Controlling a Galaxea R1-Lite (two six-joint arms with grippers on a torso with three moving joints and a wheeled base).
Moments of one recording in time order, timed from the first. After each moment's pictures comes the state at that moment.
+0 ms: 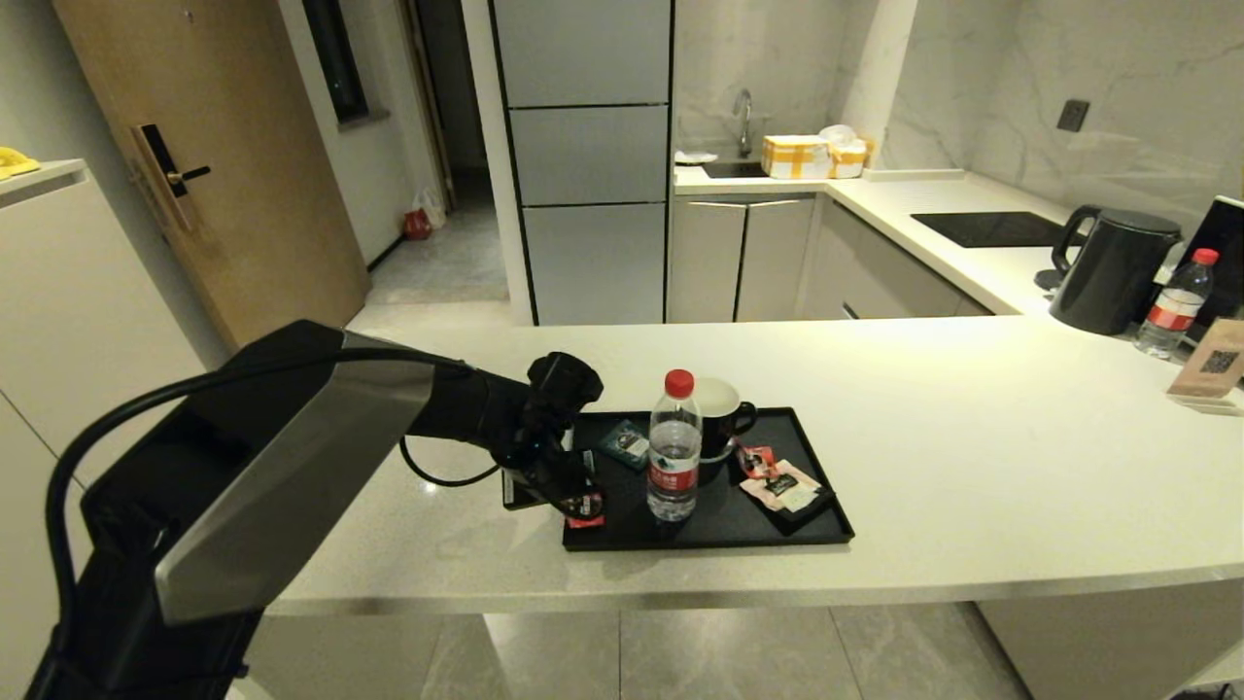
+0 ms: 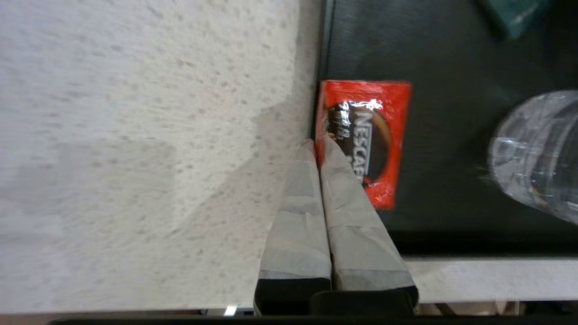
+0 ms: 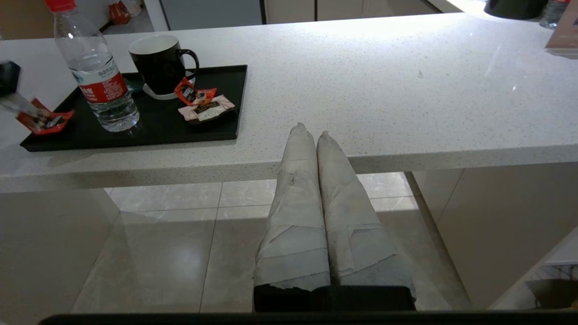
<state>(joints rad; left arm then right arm) -0.50 2.38 -1.68 0.36 0.14 -0.58 0.00 0.00 0.00 0.00 0.00 0.00</state>
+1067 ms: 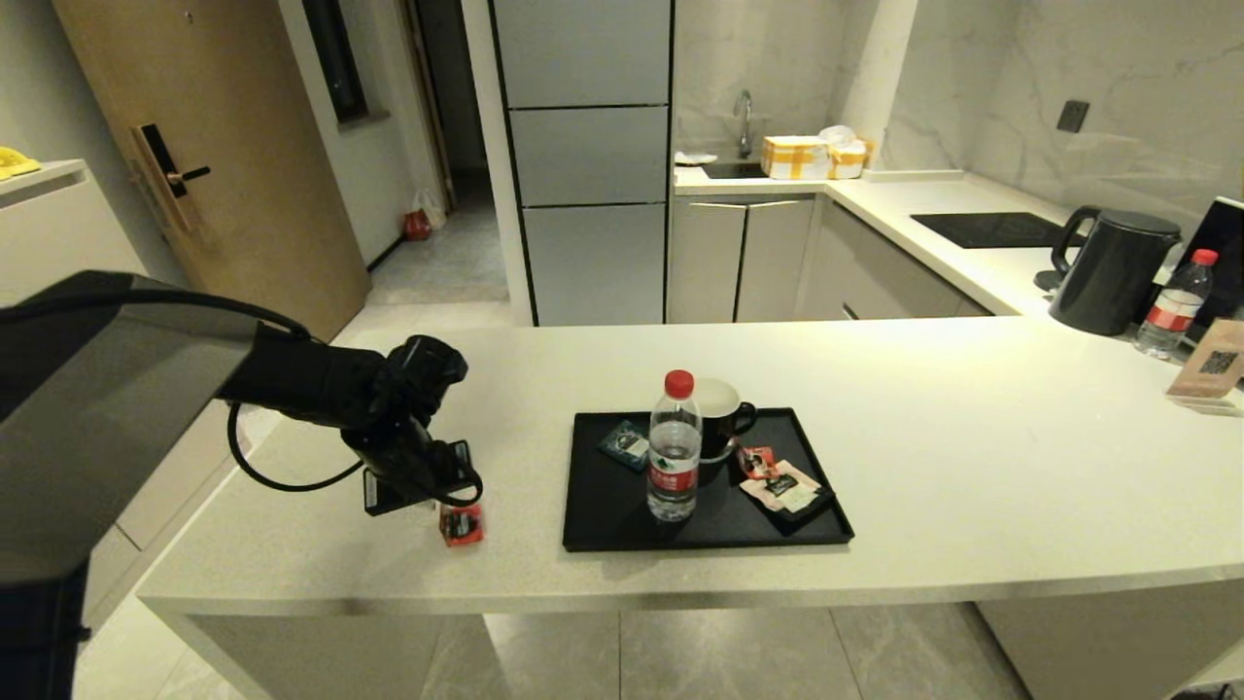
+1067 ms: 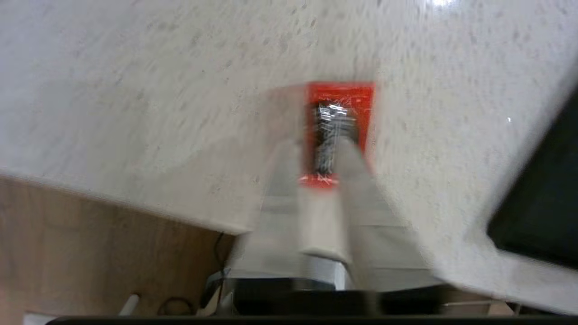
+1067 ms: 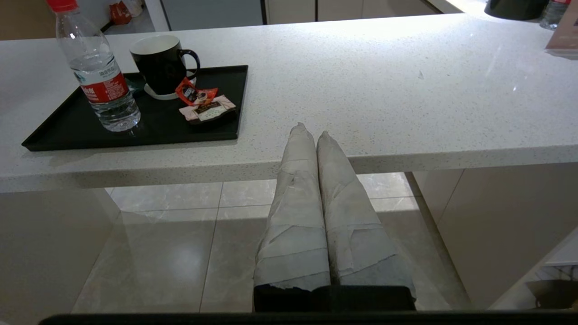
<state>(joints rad) -0.22 2.20 -1.45 0.41 0.15 -0.53 0.00 0.00 0.00 0.00 0.00 0.00</state>
